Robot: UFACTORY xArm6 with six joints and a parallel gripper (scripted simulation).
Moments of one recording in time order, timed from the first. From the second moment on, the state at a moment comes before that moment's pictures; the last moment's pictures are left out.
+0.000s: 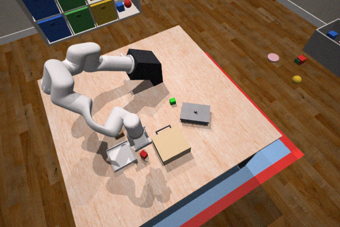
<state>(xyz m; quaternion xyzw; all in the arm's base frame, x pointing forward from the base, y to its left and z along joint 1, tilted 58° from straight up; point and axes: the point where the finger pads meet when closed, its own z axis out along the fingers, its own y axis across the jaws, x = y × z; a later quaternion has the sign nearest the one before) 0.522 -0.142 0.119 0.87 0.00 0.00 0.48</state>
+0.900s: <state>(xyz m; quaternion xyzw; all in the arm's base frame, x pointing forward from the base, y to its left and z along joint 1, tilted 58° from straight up) 0.521 -0.145 0.123 0.87 -0.09 0.04 0.48</state>
